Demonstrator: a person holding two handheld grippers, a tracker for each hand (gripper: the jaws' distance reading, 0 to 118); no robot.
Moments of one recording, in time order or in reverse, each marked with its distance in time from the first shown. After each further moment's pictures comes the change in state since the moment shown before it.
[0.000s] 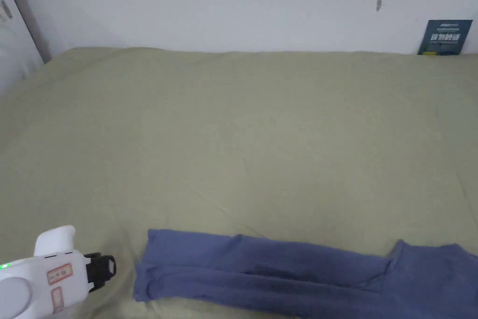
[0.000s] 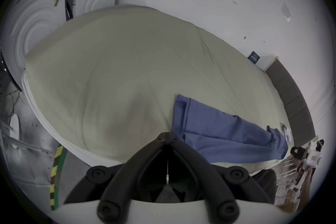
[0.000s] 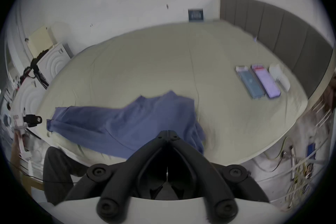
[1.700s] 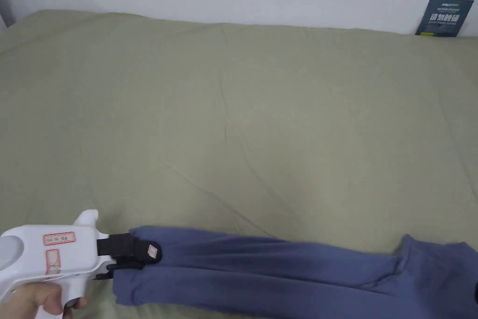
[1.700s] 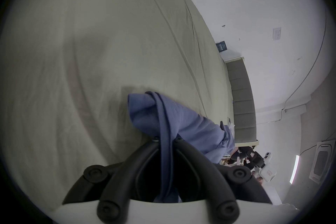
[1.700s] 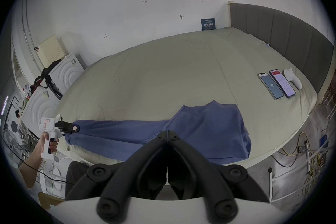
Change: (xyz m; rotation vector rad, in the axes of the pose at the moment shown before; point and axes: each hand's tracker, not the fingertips) left arm -0.037 0.042 -0.111 -0.342 -0.527 0.282; right arm -0.081 0.004 0.011 0.026 0.135 -0.083
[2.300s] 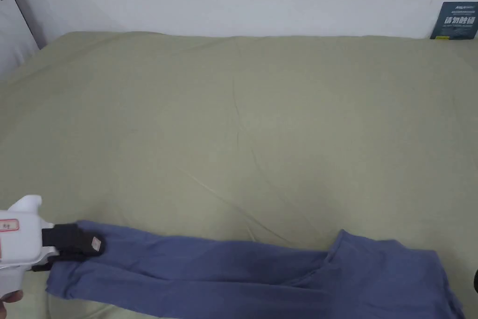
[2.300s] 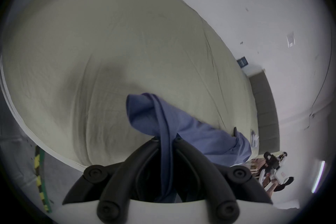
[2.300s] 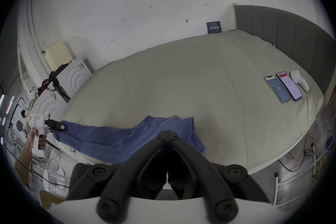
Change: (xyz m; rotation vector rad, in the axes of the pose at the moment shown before) left arm 0.058 -0.006 0.105 0.142 0.322 -0.129; right arm 0.009 0.002 0.000 0.036 0.074 -0.005
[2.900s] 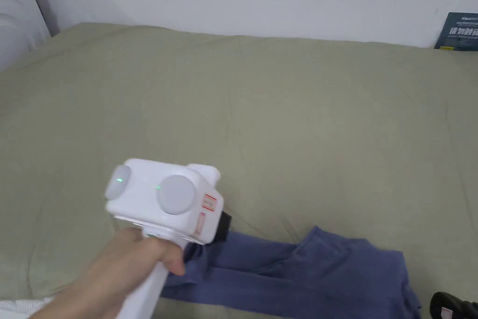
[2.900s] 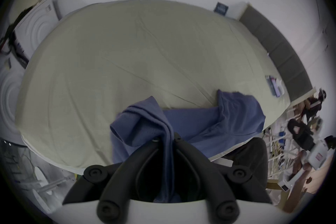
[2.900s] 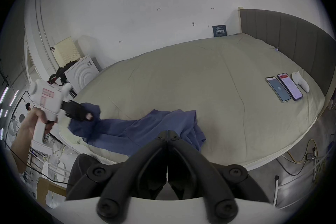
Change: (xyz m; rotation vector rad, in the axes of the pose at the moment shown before) left arm 0.241 -0.079 -0.115 -0.143 0.228 -0.496; right arm 0.014 -0.028 0.026 0.026 0.053 0.039
